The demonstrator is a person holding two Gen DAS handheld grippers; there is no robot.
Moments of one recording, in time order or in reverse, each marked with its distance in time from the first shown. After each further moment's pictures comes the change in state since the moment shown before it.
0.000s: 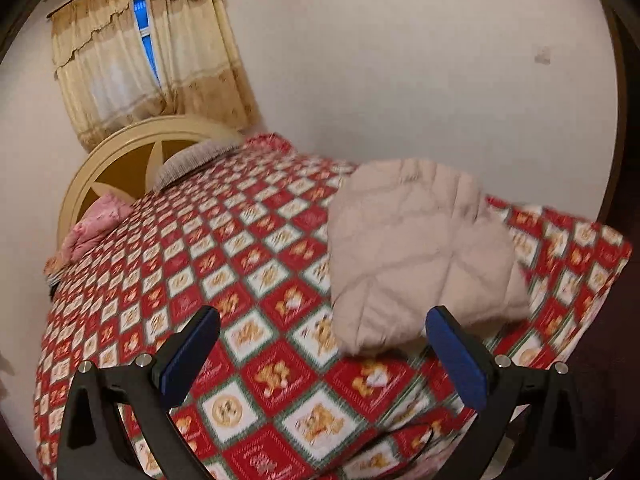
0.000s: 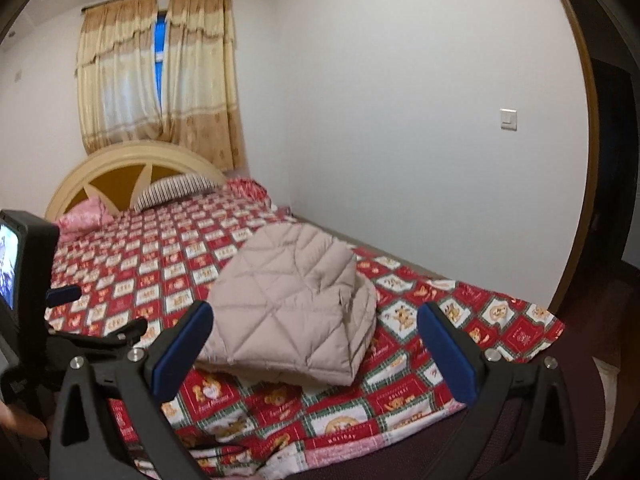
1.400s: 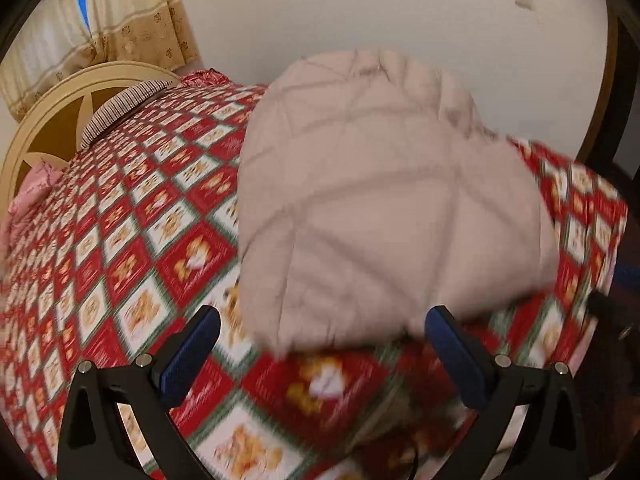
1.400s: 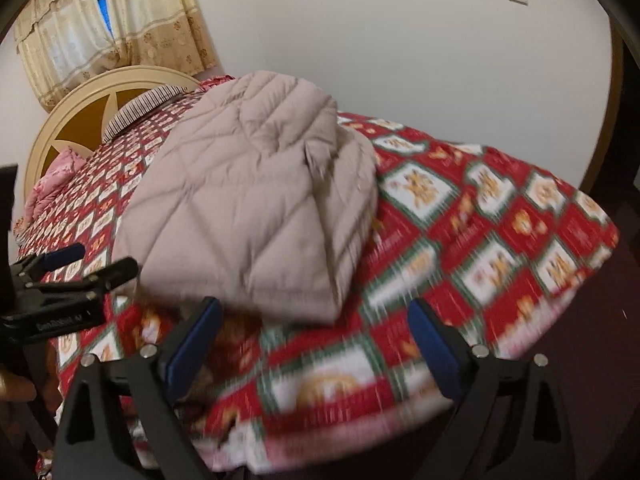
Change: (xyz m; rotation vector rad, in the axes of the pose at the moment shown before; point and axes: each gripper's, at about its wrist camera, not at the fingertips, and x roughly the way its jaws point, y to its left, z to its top) left arm 0.143 -0.046 -0.045 0.063 0.268 -0.174; right arm 0.124 -0.051 -0.077 0.117 0.468 0.015
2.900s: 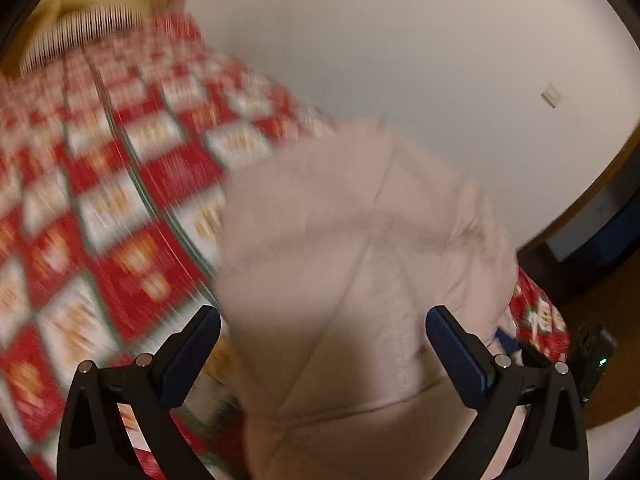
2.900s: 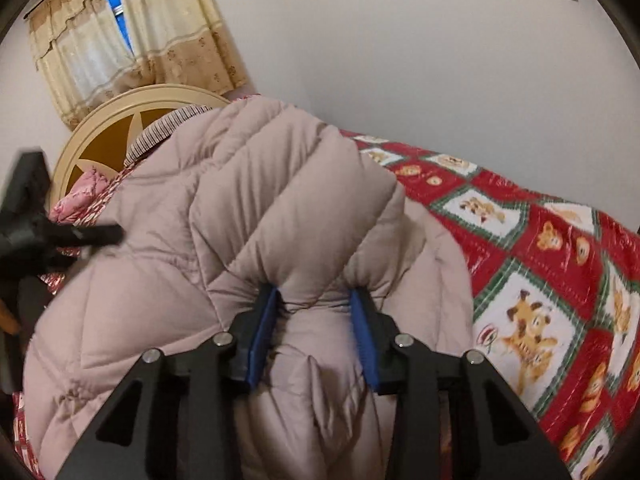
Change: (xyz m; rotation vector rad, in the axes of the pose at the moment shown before) left arm 0.129 0.106 0.170 -0.259 -0.017 -0.373; right arm 0.179 -0.021 0.108 -0.042 -0.087 0.159
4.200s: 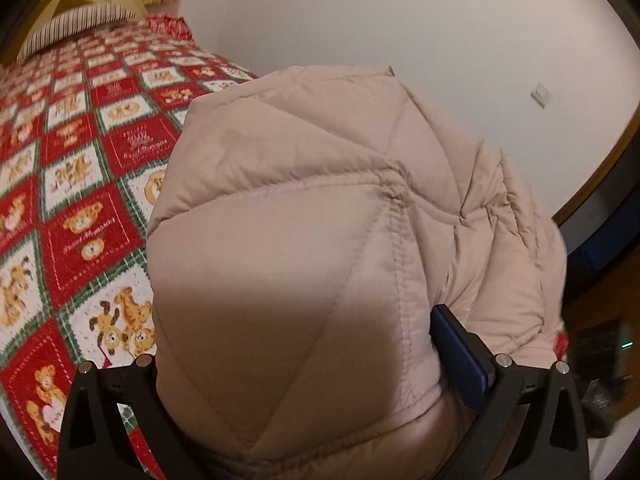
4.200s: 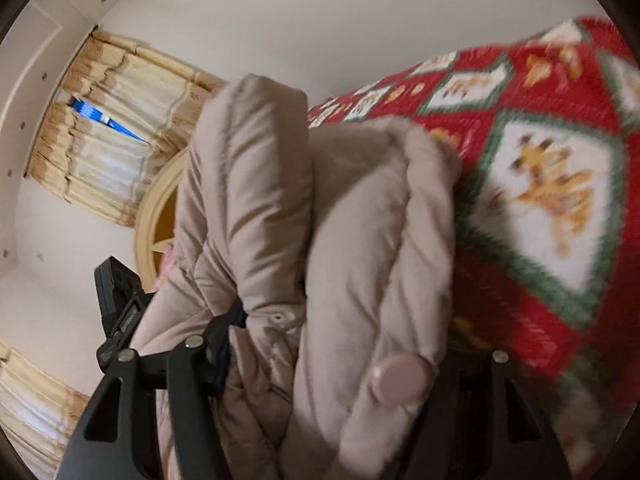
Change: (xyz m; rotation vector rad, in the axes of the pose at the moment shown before) left arm 0.069 -0.017 -0.032 -0.028 0.003 -0.054; right arm -0.042 -0.042 -0.042 0.449 0.035 0.341
